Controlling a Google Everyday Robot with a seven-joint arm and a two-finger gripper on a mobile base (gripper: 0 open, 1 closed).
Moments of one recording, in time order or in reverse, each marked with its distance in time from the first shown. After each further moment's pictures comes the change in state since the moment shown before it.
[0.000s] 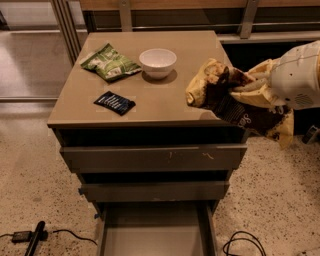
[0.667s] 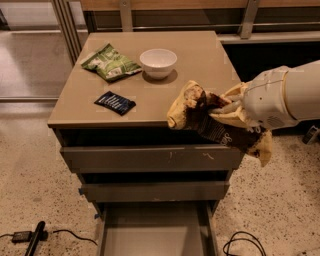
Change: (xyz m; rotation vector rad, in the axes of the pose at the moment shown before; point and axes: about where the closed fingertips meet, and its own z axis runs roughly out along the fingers) arm -0.004 0.049 0.036 -0.095 0.012 -0.024
